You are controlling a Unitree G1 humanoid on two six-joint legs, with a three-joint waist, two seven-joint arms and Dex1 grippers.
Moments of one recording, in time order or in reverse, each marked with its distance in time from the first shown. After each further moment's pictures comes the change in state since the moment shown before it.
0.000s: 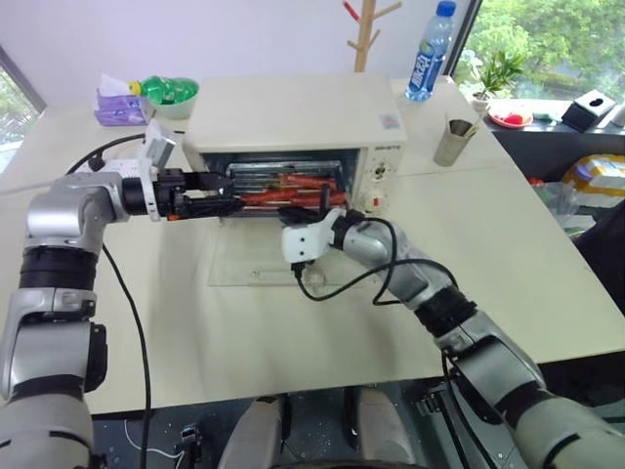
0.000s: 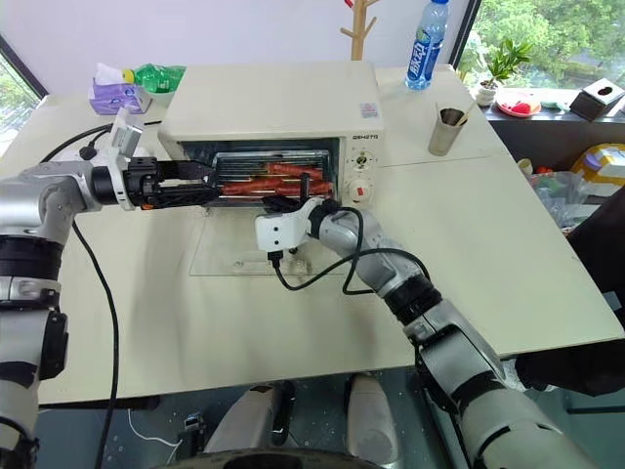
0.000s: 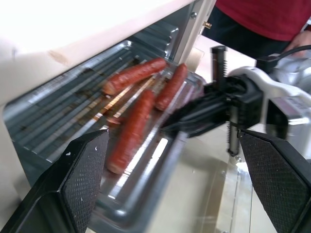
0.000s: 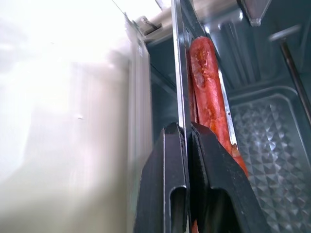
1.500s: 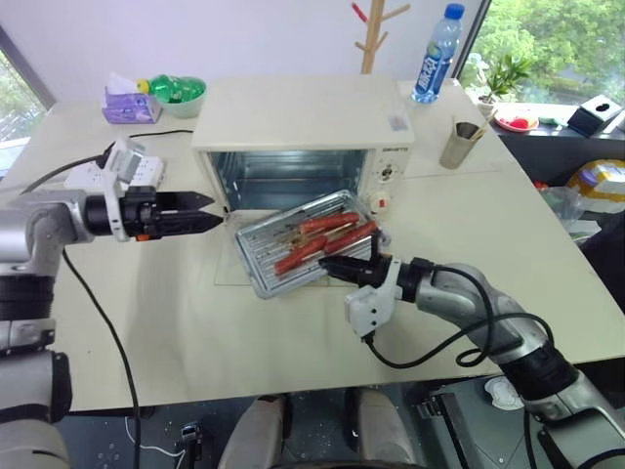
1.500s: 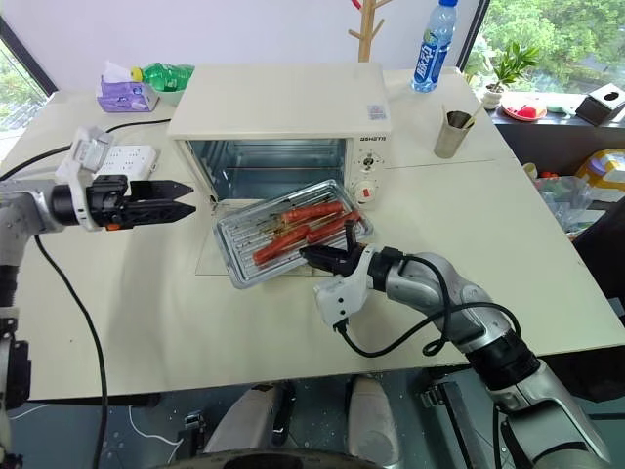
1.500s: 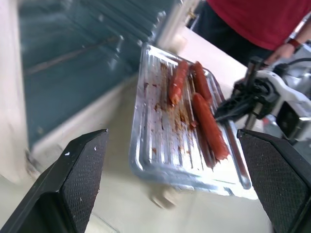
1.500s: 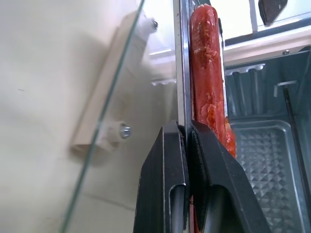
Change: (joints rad) left arm 0.239 0.180 0.127 -0.292 -0.190 0.325 -0.018; right arm 0.346 -0.357 -0.114 -0.388 0.083 -0.270 0.097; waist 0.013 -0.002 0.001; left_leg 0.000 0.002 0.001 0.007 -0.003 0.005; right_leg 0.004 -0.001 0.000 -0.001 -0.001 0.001
